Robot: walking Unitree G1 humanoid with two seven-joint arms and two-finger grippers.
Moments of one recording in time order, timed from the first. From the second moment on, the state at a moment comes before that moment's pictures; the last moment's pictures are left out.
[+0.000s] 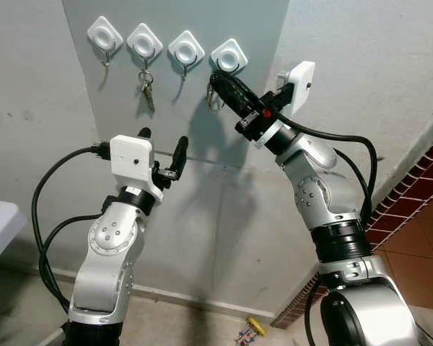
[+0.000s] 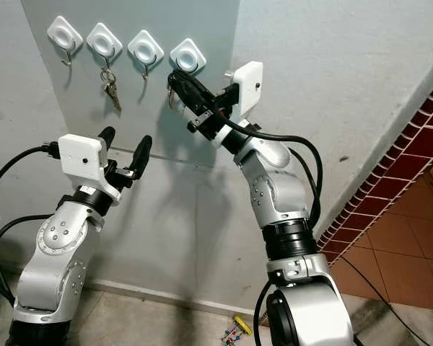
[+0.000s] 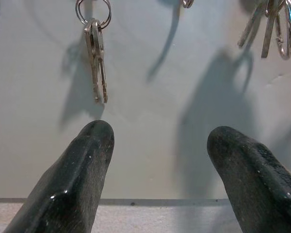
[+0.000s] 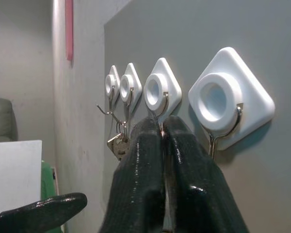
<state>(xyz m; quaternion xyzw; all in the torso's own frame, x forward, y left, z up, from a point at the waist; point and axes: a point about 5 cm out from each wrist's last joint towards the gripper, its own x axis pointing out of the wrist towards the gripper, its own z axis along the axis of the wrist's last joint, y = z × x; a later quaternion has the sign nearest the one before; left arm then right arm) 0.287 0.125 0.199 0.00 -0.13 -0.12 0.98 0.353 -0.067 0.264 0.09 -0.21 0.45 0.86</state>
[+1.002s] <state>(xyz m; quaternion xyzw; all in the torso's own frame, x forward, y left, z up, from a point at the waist) 0.286 0.130 0.195 0.01 -0.13 -0.10 0.99 0.338 -0.085 0.221 0.11 -0.23 0.40 0.88</state>
